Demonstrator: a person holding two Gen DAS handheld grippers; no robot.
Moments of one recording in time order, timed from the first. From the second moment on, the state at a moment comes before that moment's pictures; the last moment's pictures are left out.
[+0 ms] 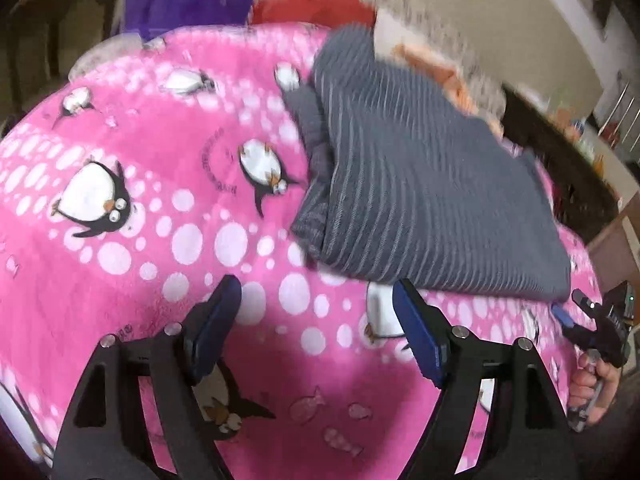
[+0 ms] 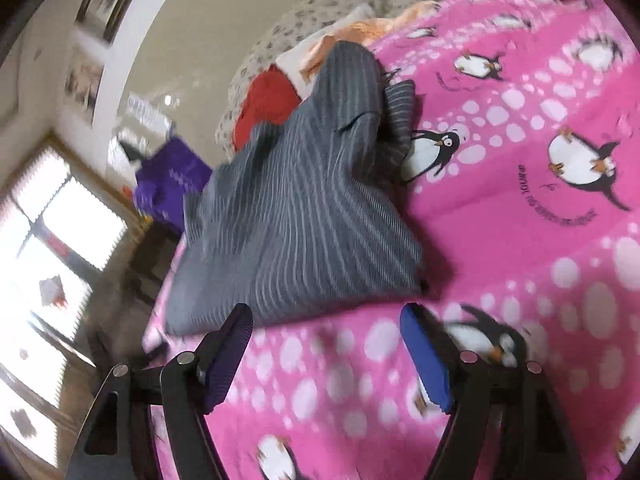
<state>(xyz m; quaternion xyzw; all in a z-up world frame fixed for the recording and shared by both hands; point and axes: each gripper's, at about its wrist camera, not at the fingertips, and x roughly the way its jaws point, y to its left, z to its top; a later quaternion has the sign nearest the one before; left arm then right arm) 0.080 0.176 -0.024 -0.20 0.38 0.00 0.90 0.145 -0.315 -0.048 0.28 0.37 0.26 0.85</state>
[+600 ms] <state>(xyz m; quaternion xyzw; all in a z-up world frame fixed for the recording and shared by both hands) 0.145 0.194 -0.032 -0.34 0.38 -0.10 0.86 0.192 -0.322 -0.062 0.35 0.35 0.30 0.82</state>
